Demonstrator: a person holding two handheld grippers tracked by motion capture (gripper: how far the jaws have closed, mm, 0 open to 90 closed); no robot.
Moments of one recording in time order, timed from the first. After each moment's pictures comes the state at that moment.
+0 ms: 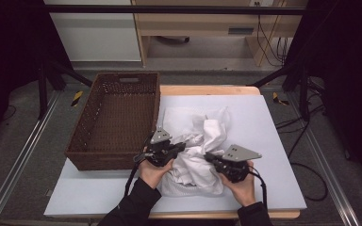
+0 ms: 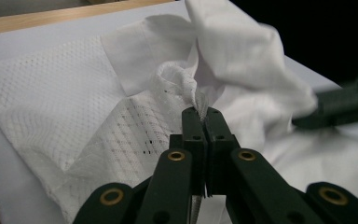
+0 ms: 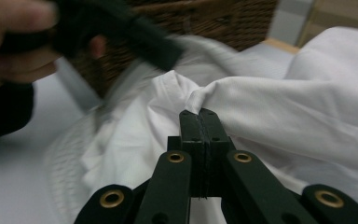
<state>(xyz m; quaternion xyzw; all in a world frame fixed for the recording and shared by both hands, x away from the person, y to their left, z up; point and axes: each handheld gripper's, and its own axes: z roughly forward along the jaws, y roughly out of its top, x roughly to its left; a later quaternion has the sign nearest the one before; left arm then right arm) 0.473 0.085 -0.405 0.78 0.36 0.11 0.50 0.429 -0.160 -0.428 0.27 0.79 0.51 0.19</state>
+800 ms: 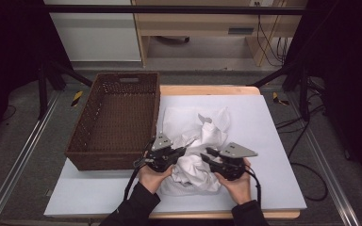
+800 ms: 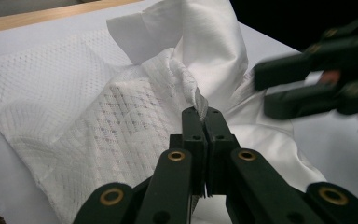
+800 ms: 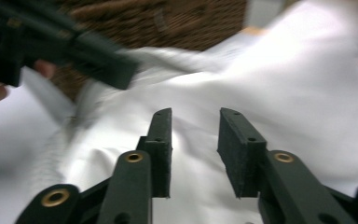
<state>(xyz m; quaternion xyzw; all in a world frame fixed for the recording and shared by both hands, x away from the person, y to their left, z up) 0.461 0.086 -0.417 0.79 0.34 0.13 0.49 0.439 -0.168 -0.431 0.34 0.76 0.51 0.22</state>
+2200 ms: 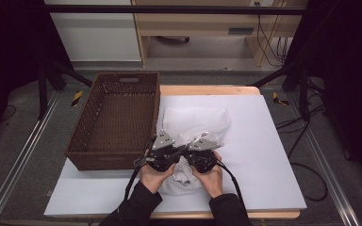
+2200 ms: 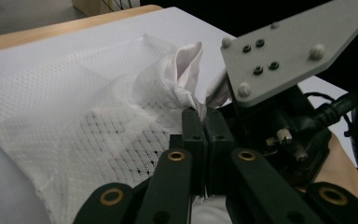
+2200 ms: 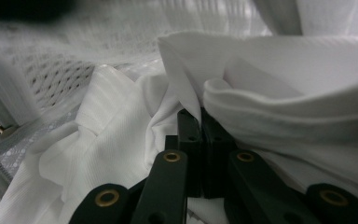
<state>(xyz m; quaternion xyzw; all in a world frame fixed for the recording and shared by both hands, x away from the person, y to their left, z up) 0.455 0.082 -0.404 0.79 0.34 0.12 0.50 0.483 -0.090 -0.474 0.36 0.80 0.44 0.18</state>
